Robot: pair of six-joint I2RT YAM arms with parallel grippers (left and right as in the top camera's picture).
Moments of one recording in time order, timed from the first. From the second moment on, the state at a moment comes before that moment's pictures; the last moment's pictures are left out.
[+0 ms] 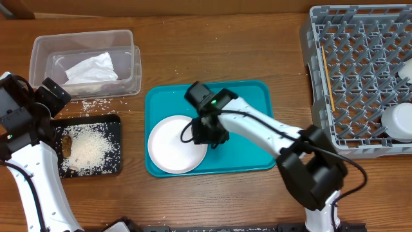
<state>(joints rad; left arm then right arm) 0.54 1.32 1.12 -0.53 0.00 -0.31 0.77 2.04 1.49 -0.91 -0.20 0.70</state>
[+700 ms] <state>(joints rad) 0.54 1.32 1.12 -0.53 0.00 -0.31 0.63 2.11 1.82 -1.35 0.00 0.76</state>
